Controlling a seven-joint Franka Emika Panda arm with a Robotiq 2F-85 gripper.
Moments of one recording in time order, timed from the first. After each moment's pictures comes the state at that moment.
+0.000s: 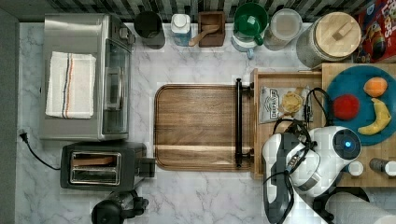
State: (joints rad) arm -0.35 0.23 -0.21 -2.32 0.09 0.89 0.12
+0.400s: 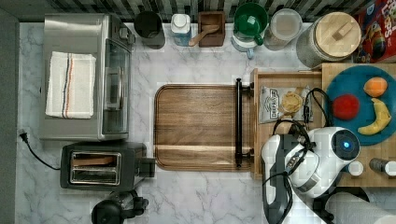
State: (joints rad) arm -0.34 0.23 -0.21 -2.32 0.07 0.90 0.12
